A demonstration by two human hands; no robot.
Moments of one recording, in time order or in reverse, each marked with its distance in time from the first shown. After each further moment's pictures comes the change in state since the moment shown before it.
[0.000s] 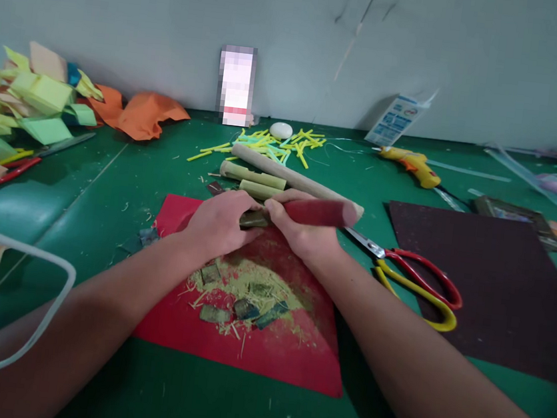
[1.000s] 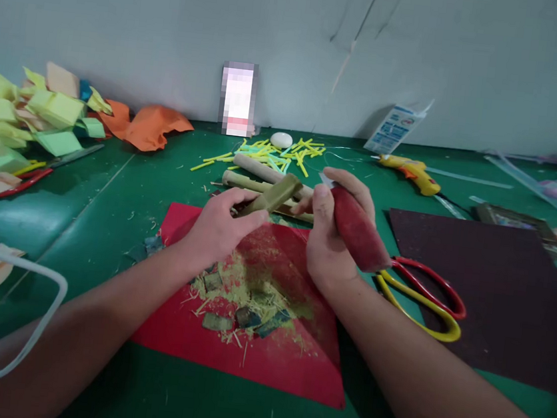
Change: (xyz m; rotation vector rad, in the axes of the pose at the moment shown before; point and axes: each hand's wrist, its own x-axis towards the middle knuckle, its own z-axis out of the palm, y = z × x) left_hand 0.004 0.020 -0.015 -0.634 0.188 -0.285; right_hand -0.009 -0.018 0.000 0.106 0.495 -0.104
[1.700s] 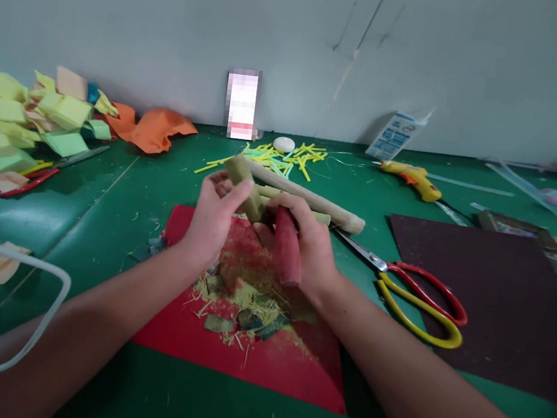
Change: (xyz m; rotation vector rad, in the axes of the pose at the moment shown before) left_hand 0.010 -0.004 0.005 -0.549 0.295 -0.129; right_hand -0.011 0.010 -0.001 -0.243 -0.525 -0.131
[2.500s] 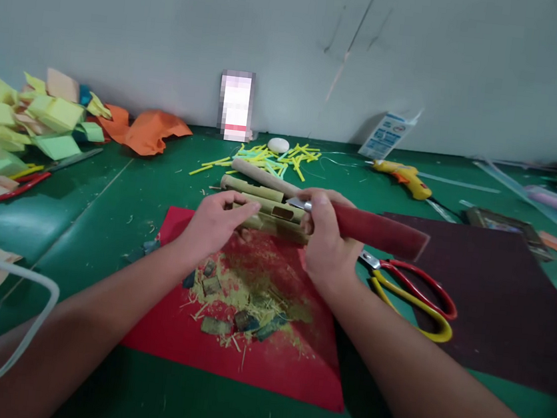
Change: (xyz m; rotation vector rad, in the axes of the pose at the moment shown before) left_hand 0.000 0.005 -0.006 0.266 -0.250 -0.157; right_hand 0.010 -0.002 -0.011 0.155 0.422 0.171
